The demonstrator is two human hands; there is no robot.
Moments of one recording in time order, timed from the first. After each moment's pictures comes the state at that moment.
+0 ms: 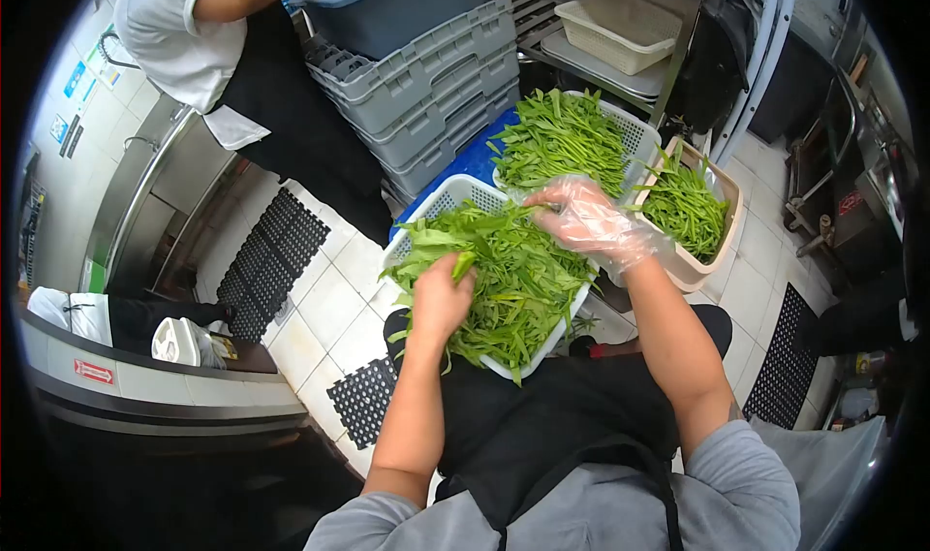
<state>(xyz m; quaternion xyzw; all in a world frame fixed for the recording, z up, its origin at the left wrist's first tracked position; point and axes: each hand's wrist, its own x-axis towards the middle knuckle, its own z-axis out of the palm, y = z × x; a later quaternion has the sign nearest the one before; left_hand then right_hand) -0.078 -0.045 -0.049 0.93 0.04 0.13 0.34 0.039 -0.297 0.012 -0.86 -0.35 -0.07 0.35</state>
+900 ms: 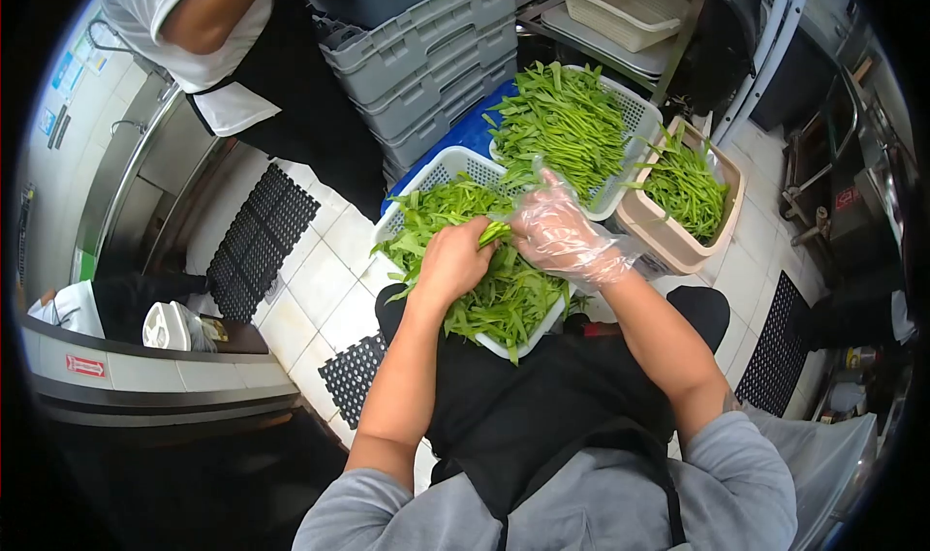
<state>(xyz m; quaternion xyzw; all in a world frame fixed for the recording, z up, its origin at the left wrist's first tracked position) -0.055 -0.060 -0.023 0.96 -0.06 0.00 0.29 0.002 -0.268 -0.026 -0.87 -0.45 -0.11 0.17</state>
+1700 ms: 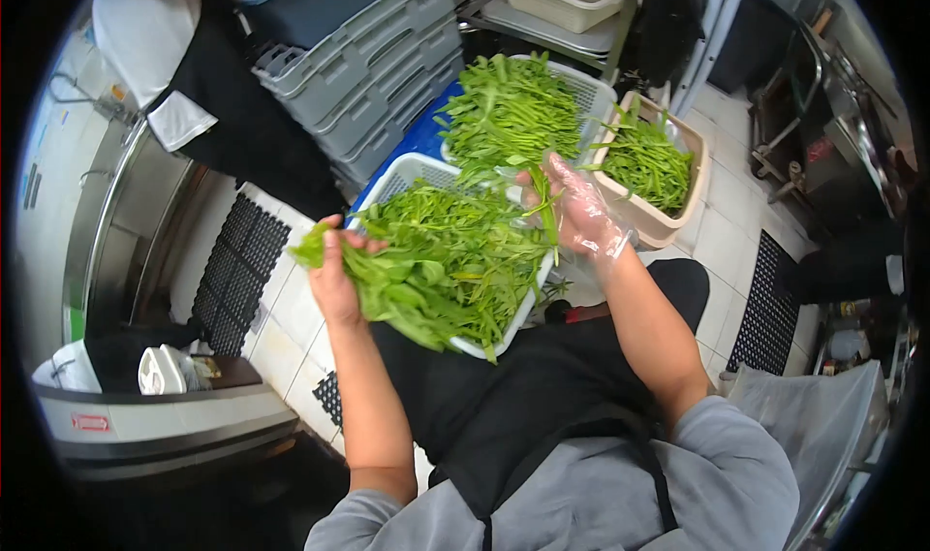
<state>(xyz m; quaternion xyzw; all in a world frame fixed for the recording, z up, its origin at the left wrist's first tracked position) -0.072 0.002 -0.028 0.49 0.01 0.19 0.85 0.008 -0.322 -0.025 -0.41 0.07 0.18 0.89</state>
